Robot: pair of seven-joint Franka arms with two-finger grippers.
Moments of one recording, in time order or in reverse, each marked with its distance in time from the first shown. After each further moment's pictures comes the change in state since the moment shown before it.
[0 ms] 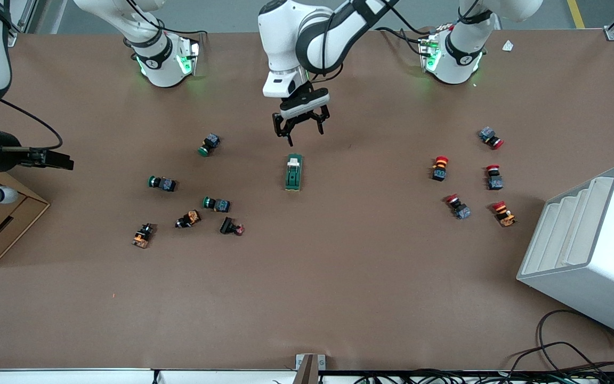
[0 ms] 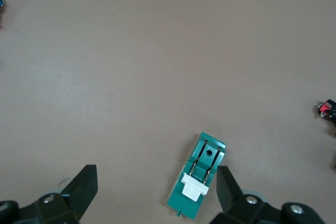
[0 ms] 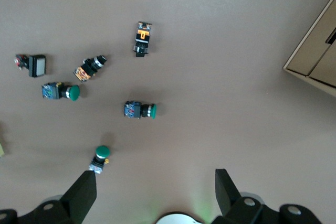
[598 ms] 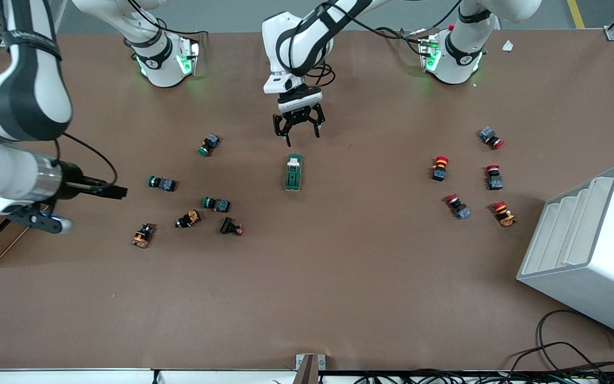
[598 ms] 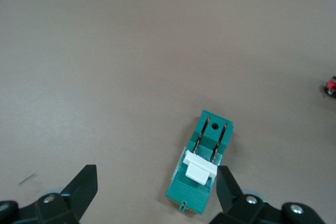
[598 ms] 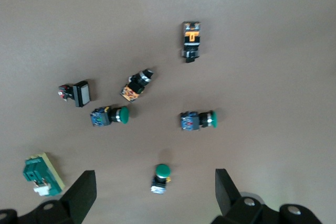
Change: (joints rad) left arm -0.092 0.133 -0.002 -0.054 0.335 0.005 -0.303; right arm 0.101 0.119 0.015 -0.007 0.127 0.117 0.312
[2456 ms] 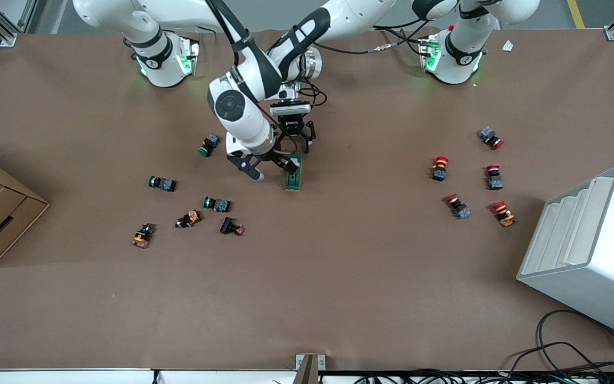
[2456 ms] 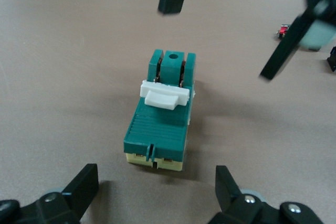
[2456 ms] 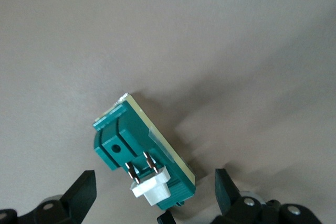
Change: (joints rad) left arm -0.113 0.294 0.009 0.094 0.452 -0.130 -0.210; right arm 0.709 0.090 0.005 -0.585 0.270 1.015 0.741
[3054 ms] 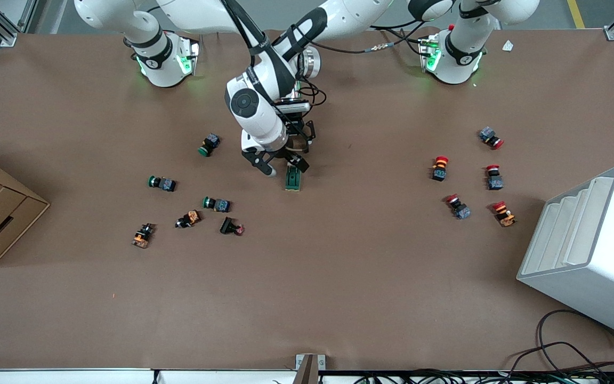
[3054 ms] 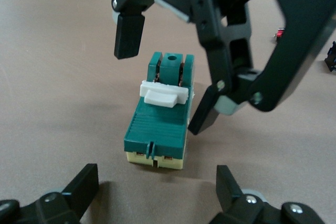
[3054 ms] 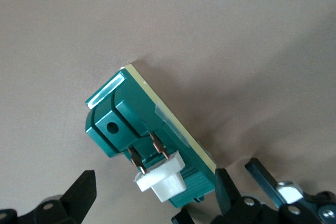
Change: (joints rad) left arm -0.019 0.016 0.005 0.011 0.014 -0.037 0.000; right arm 0.069 0.081 -0.001 0.019 0.111 0.125 0.005
